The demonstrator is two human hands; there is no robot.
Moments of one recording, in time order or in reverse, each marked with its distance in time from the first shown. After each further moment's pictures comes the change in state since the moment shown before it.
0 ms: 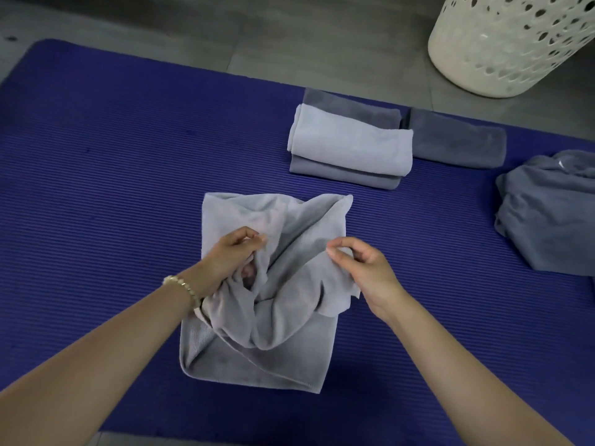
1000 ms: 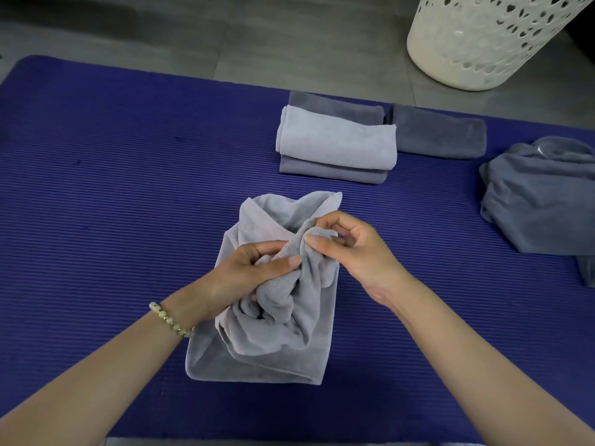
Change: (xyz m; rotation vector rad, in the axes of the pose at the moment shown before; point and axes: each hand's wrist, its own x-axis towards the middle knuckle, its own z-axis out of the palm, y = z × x) left_hand -0.079 0.045 0.024 -0.081 -0.470 0.103; right_hand -0.031 -0.043 0.013 -0.005 -0.173 -0.183
